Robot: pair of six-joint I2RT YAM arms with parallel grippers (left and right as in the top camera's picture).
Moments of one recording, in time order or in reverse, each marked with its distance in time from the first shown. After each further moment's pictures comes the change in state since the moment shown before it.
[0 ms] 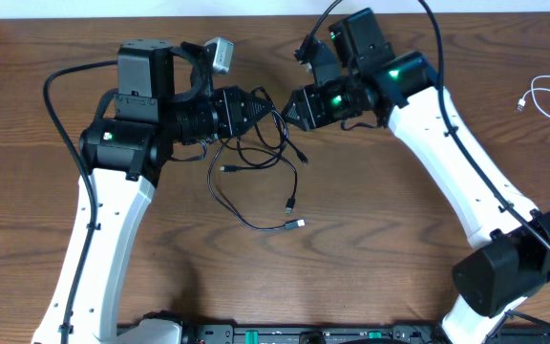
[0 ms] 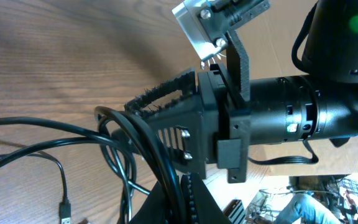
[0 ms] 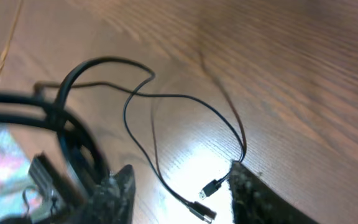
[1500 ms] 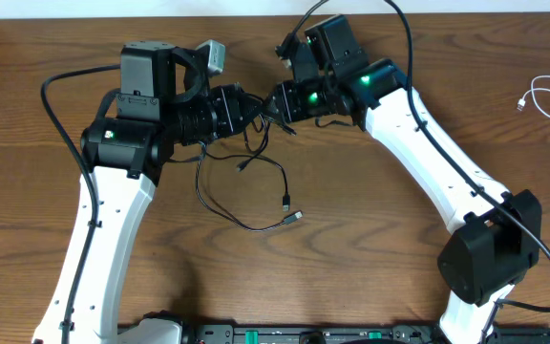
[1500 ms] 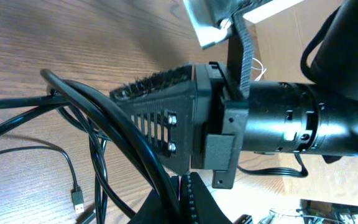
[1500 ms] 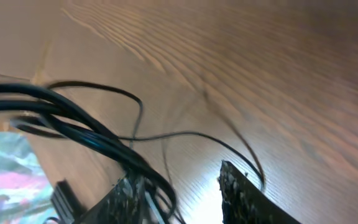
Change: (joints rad) left arm 0.000 0.008 0.000 -0.035 -0.119 -0.058; right arm 0.042 0.078 -0.021 0.225 -0.072 0.127
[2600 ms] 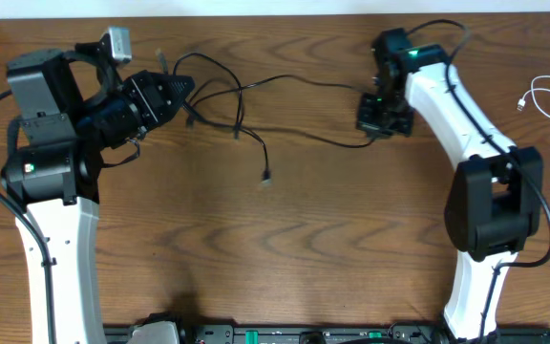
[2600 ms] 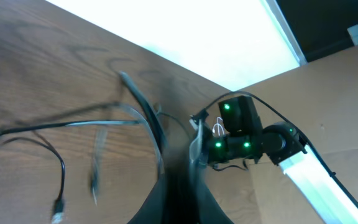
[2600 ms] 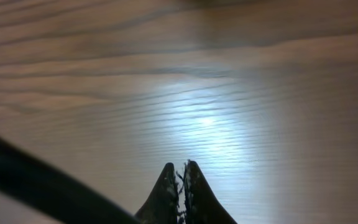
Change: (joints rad) left arm 0.339 -0.111 0.000 0.052 0.182 -0.025; right arm -0.306 0.184 -0.001 -0.455 0.381 0.147
